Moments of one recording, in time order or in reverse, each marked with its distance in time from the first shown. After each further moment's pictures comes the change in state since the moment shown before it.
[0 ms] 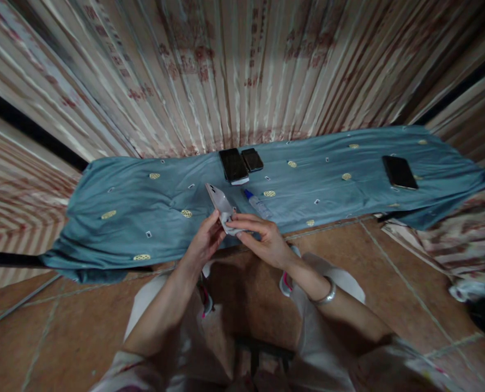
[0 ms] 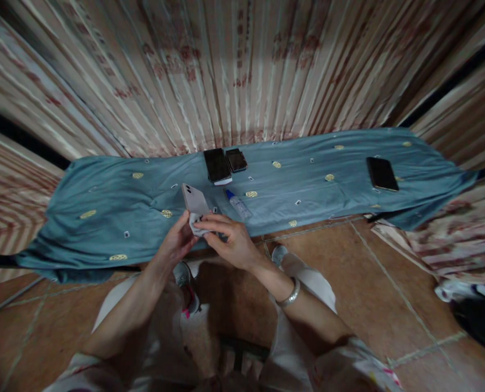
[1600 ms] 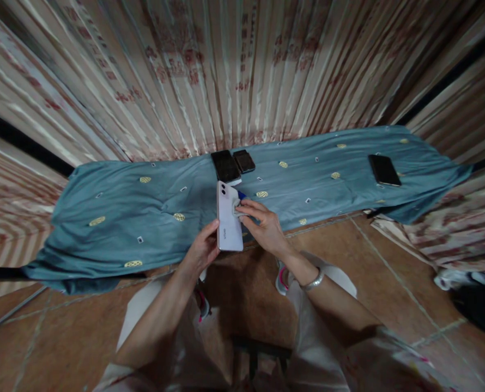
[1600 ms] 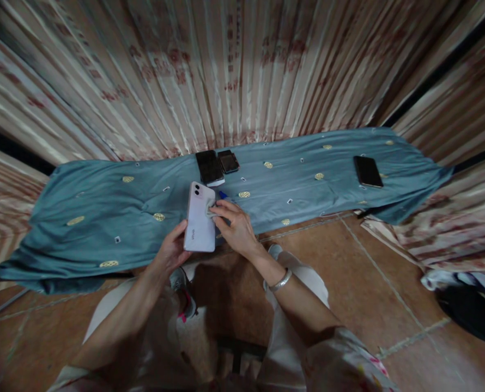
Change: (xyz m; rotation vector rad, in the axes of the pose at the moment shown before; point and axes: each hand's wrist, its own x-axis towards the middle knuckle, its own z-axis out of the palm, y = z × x) left_hand -0.010 -0.005 0.010 -0.165 -0.071 -0.121; right_hand 0.010 0.040 -0.014 -0.253 0.240 0.051
